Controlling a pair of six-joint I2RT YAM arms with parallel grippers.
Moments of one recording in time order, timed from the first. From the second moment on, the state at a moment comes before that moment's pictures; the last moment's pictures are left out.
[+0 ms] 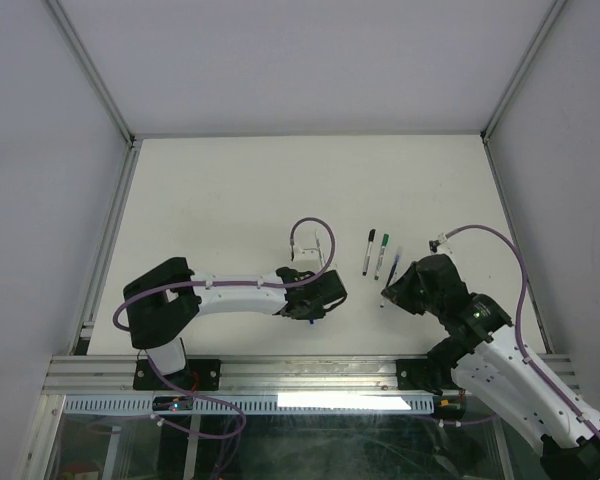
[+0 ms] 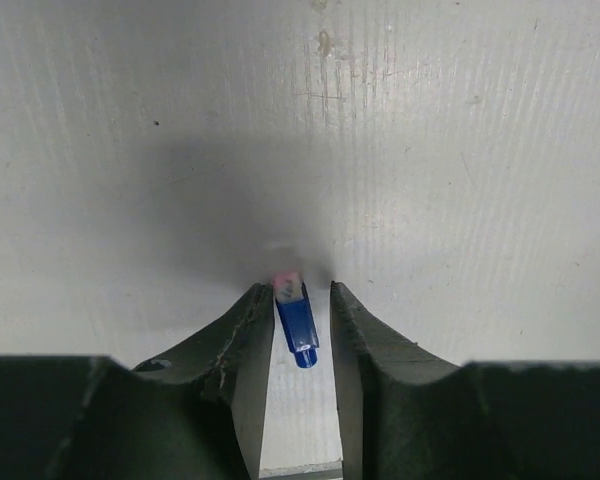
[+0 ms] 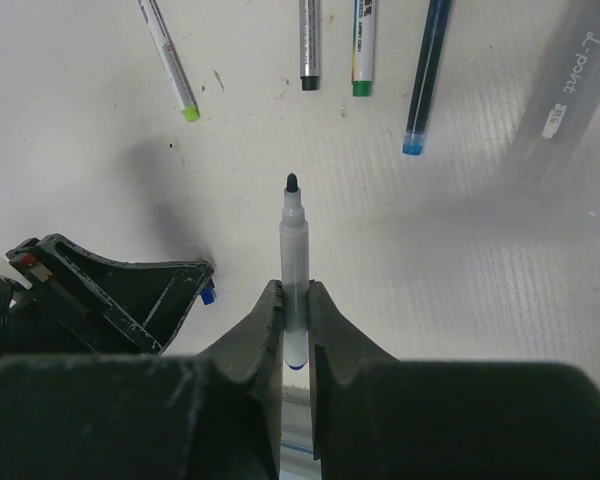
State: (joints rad) left arm -1.22 1.73 1.04 -0.56 -0.38 -1.19; right arm 0.59 0.56 0.52 -0.77 0.09 0.96
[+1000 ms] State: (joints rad) left arm -1.30 1.89 1.26 -0.77 -0.42 -1.19; right arm 0.59 0.54 0.51 -0.77 0.09 0.97
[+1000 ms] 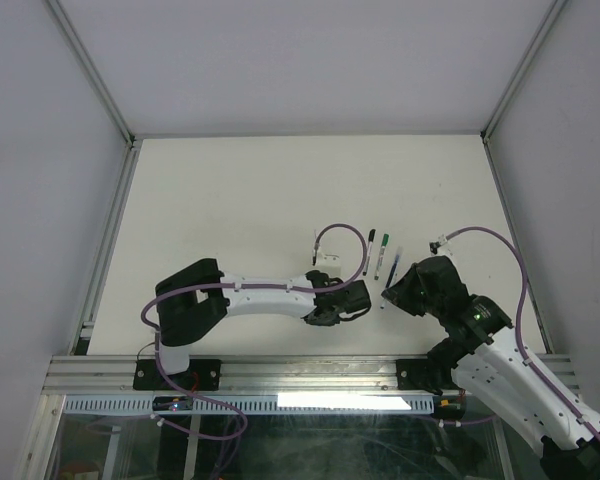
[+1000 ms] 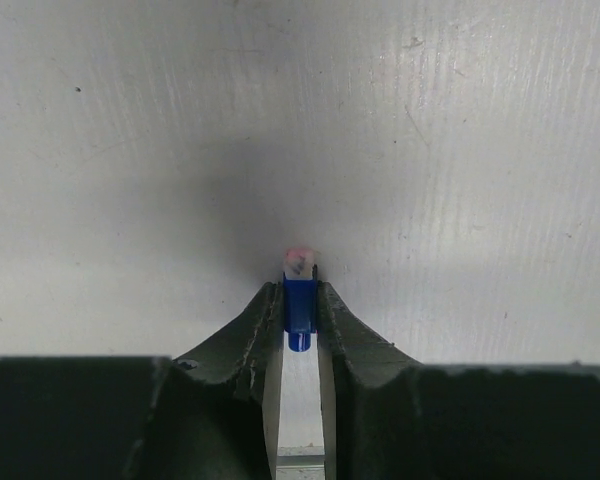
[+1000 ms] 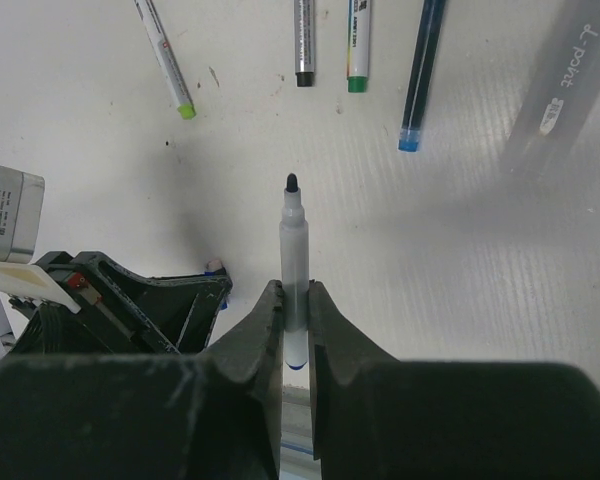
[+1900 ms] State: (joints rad) left arm -0.98 1.12 0.99 -0.32 -0.25 -0.77; right arm 0.59 0.58 0.47 -0.26 -0.28 0.81
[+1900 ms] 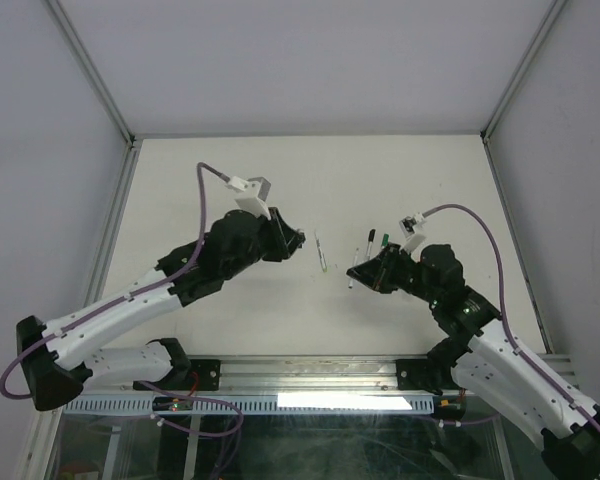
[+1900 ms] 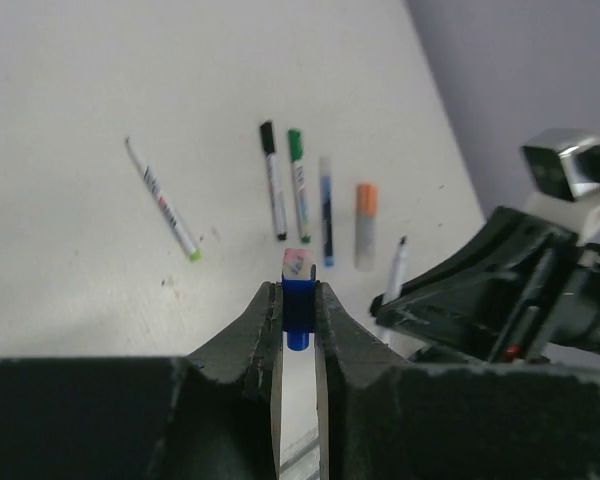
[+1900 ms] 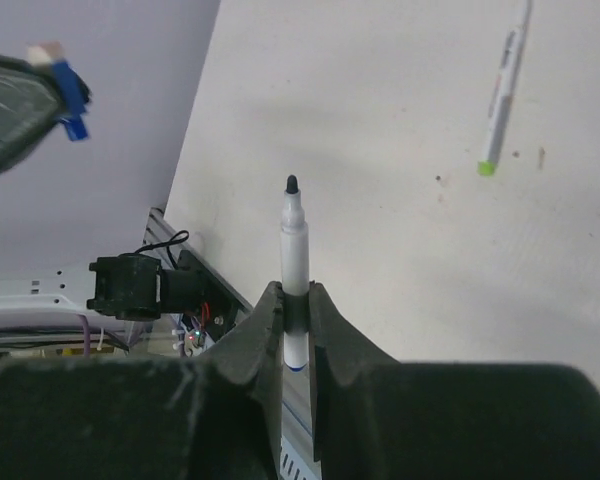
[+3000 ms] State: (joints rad) left arm -0.93 0.82 1.00 0.00 0.14 -0.67; right arm 1.30 0.84 0.65 0.43 0.00 0.47
